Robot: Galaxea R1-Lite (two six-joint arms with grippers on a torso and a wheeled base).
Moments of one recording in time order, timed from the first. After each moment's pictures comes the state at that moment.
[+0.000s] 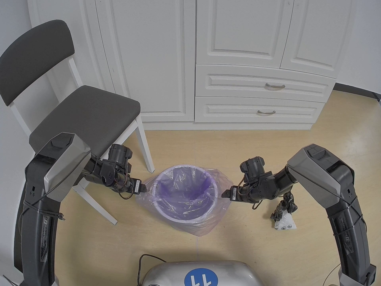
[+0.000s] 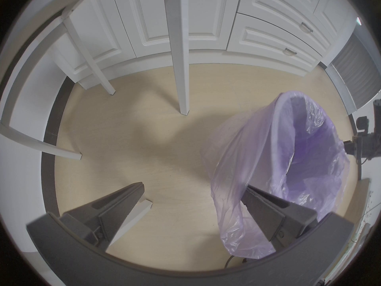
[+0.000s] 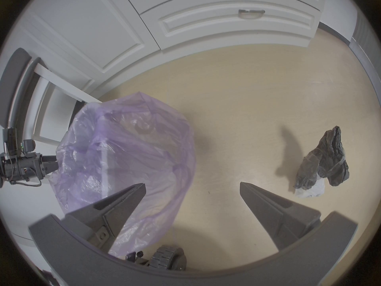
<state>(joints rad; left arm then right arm) -0.19 2.55 -1.53 -0.09 0.03 -0.01 0.37 2.63 -1.54 -0.23 0.01 0.43</state>
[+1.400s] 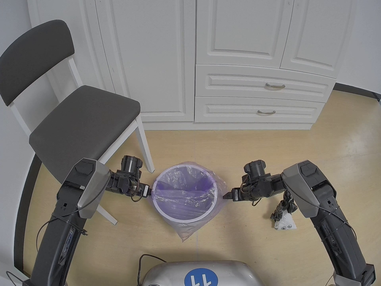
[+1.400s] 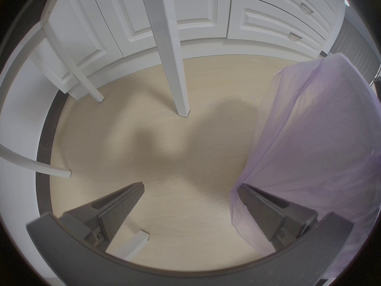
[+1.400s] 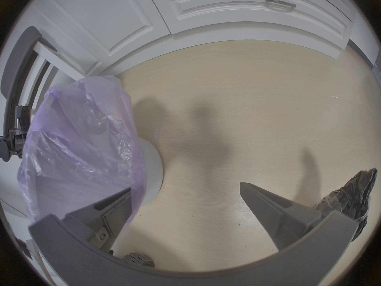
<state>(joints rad) -0.19 2.91 -1.99 -0.06 0.09 0.08 0.27 2.93 -2.00 -0.06 0.16 0.18</state>
